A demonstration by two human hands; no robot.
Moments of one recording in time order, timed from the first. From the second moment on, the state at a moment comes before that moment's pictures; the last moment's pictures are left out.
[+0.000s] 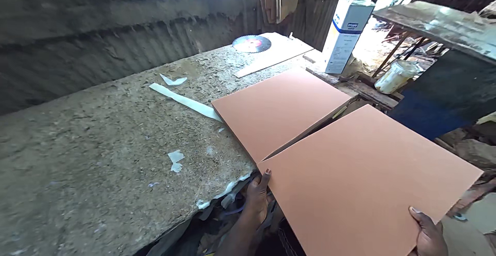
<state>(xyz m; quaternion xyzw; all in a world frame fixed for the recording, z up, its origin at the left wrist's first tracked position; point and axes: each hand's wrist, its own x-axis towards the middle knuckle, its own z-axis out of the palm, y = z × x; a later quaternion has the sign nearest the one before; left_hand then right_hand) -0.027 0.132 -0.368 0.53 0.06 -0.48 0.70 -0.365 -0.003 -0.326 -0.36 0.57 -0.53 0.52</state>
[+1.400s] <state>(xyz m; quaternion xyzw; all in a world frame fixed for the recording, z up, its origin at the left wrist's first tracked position) 0.124 0.059 -0.379 0.82 -0.52 -0.10 0.23 -0.348 -0.024 -0.311 -0.37 0.57 -0.54 0.50</state>
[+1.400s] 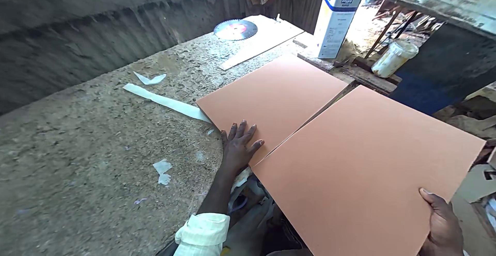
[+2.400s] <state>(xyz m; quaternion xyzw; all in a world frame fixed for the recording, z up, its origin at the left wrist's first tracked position) 0.125 0.060 -0.383 0.82 -0.52 -0.09 0.24 -0.335 -0.027 -0.312 -0.37 0.62 -0.53 0.44</state>
